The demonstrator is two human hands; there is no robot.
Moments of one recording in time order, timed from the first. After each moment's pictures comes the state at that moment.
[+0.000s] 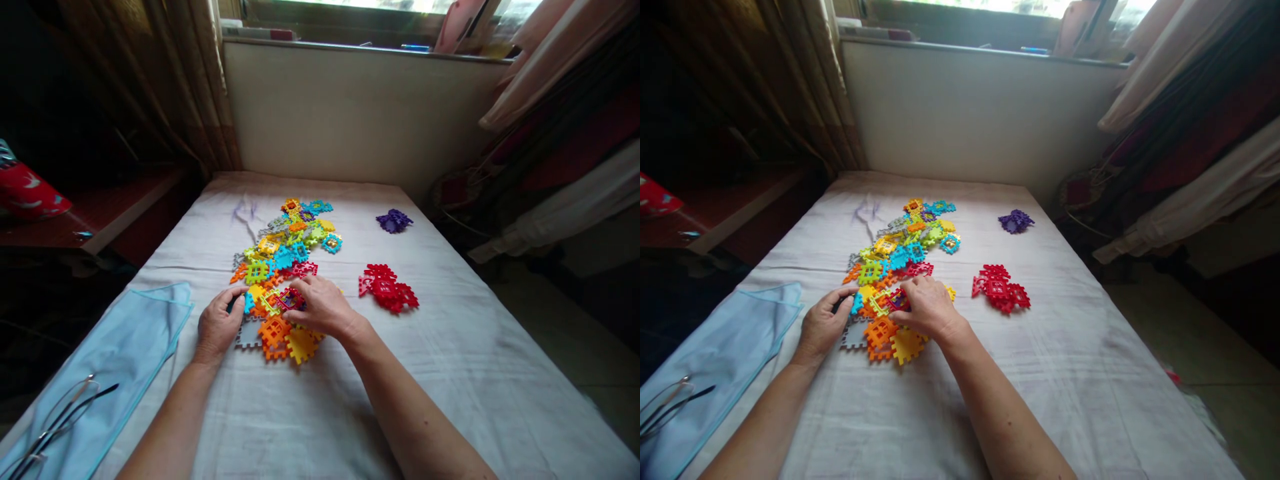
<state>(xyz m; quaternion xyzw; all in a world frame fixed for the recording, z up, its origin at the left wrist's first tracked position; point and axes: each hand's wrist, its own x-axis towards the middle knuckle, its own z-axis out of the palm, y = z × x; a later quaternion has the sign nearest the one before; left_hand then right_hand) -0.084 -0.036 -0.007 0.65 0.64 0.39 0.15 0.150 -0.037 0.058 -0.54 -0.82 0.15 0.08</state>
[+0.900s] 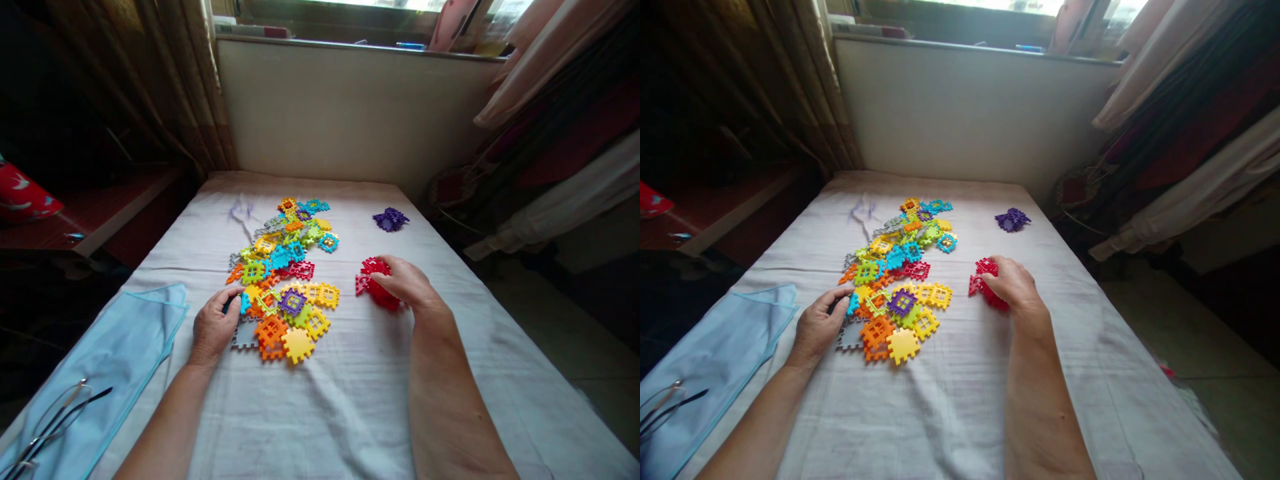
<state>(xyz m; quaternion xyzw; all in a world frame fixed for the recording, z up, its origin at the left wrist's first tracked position) -0.084 -0.037 -0.008 0.65 0.64 0.39 0.15 0.286 -0.022 0.071 -0.80 -0.59 0.12 0.05</state>
